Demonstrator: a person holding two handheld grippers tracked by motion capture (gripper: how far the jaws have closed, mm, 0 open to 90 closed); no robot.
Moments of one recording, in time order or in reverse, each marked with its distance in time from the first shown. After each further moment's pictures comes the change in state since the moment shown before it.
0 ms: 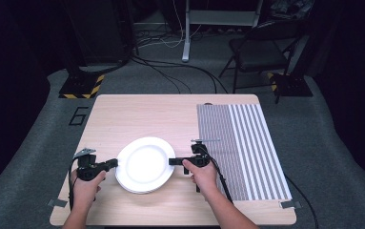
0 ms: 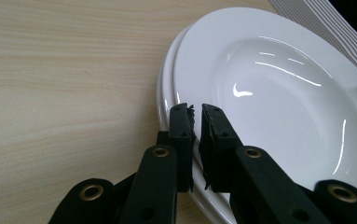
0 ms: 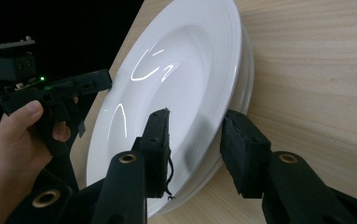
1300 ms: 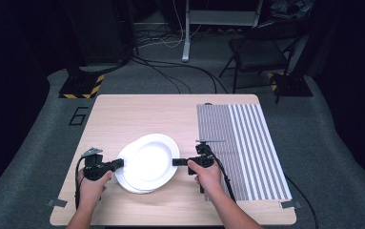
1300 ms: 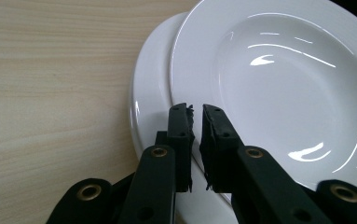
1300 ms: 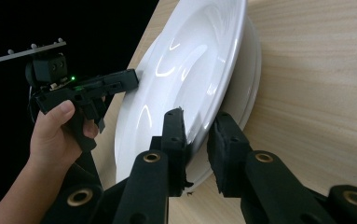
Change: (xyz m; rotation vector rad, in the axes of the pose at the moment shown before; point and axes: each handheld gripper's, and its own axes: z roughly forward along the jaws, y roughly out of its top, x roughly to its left) left arm -0.010 -0.001 0.014 0.007 -0.023 0.036; right arm -0.003 0.000 -0.014 0.009 0.064 0.028
